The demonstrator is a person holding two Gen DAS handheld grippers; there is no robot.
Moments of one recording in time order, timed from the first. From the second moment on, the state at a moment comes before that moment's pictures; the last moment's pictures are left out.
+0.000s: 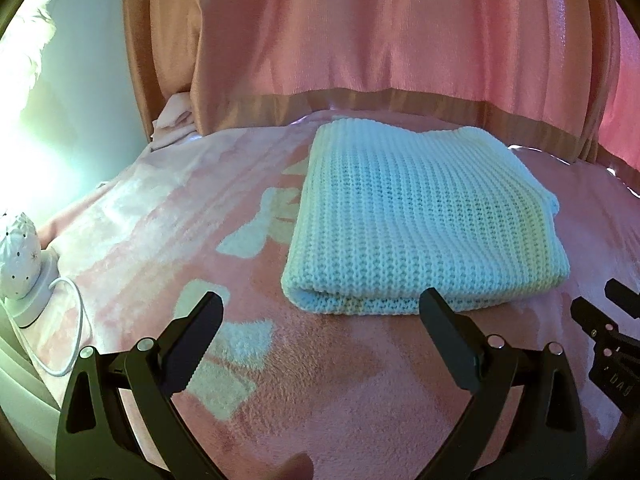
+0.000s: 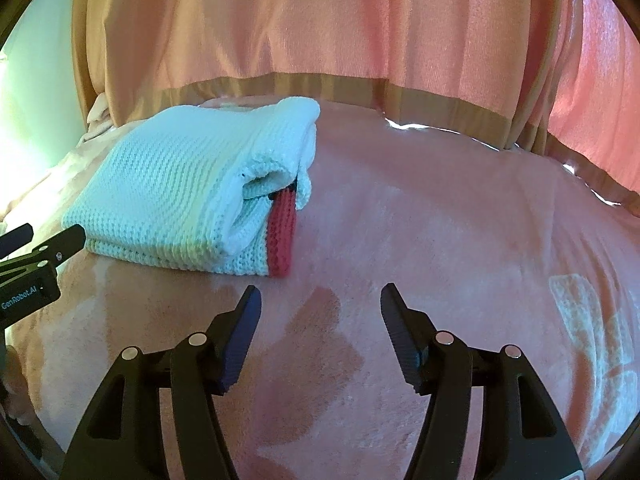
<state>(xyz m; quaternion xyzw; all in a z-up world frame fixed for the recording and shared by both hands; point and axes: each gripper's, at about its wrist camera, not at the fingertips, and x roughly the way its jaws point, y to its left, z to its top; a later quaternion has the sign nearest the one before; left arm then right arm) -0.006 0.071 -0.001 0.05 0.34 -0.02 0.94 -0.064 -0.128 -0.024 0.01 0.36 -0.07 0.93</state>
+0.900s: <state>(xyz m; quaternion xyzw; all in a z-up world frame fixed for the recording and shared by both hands) -0.012 0.070 -0.001 0.04 0.33 -0.01 0.94 -0.068 -0.121 -0.023 0.01 0.36 -0.07 0.93</state>
